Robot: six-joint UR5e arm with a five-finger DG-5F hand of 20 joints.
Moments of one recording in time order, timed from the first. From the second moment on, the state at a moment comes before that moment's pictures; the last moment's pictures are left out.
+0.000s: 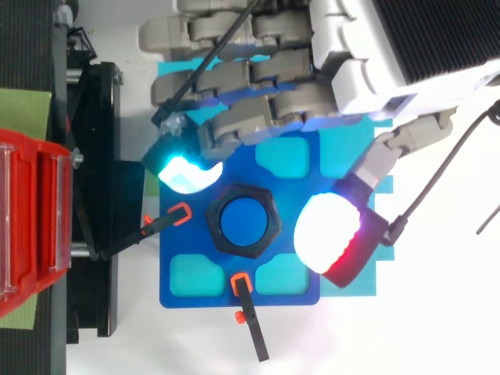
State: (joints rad) arm -0.05 -2.24 -1.23 -2.58 -1.98 -1.19
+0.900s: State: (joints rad) arm 0.00 -2.24 -1.30 -2.51 -1.91 -1.15
